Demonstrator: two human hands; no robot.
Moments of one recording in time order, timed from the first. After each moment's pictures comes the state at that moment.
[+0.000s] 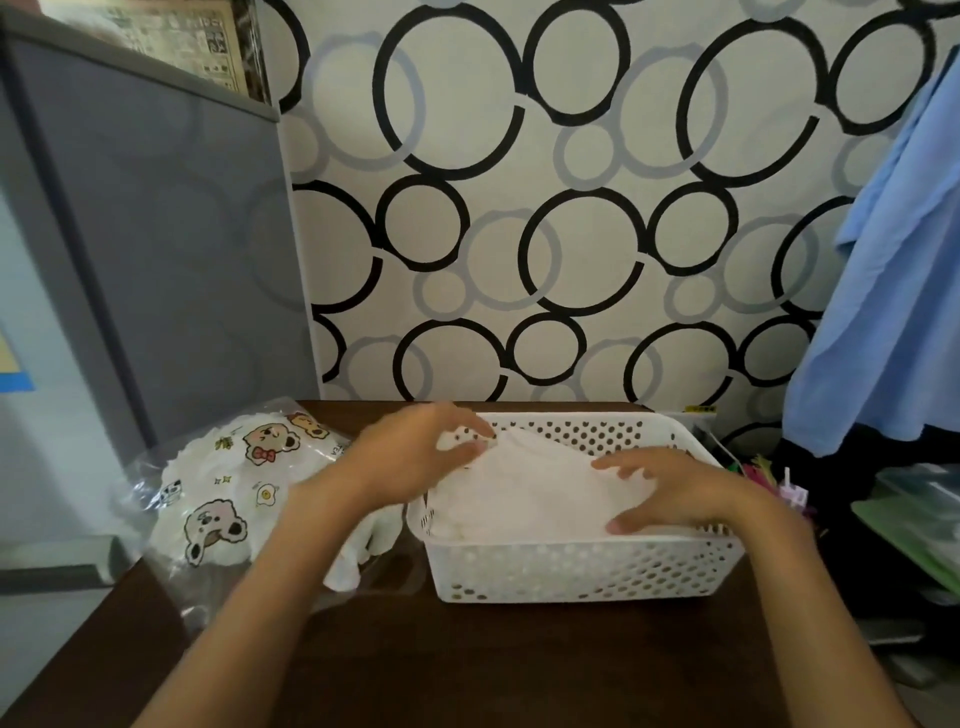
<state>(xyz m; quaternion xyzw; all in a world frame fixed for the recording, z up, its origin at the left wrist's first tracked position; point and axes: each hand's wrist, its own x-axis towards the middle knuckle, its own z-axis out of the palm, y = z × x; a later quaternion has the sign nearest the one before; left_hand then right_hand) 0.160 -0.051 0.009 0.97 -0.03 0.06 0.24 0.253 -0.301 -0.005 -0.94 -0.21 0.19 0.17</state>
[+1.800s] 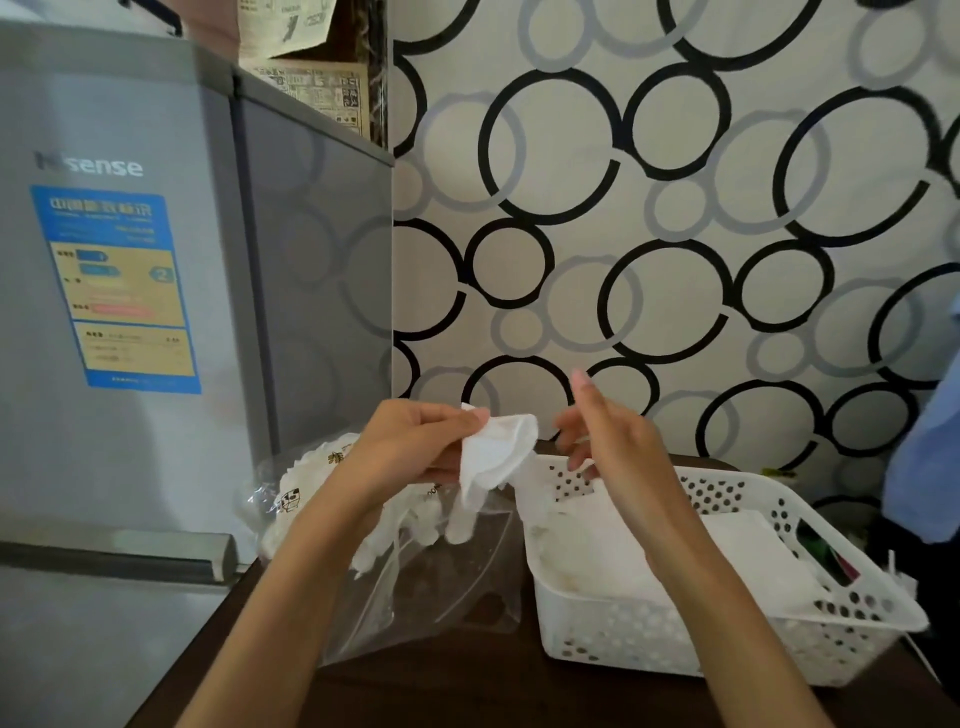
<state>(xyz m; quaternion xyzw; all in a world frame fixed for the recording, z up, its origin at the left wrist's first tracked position) 0.102 0.013 0.034 0.75 0.10 0.17 0.63 0.166 -0.152 0.037 -0.78 -0.22 0.00 0.59</state>
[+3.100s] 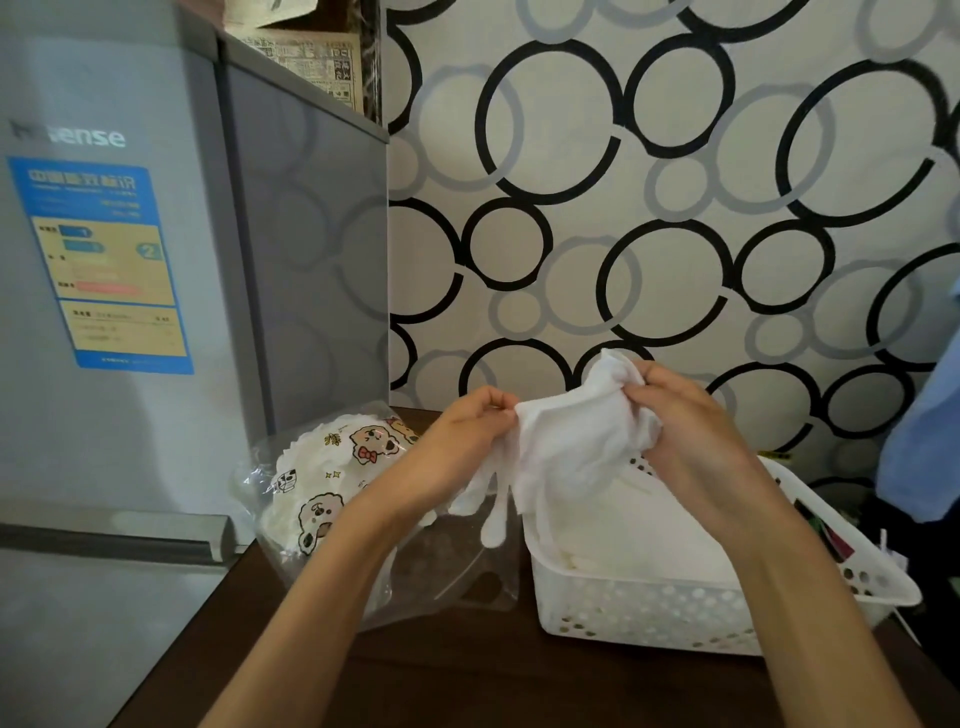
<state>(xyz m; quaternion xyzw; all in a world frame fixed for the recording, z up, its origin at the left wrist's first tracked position) 0.118 -0.014 0.022 0.77 0.01 0.11 0.62 0.186 -0.184 0.047 -0.72 -0.18 0.08 0.67</state>
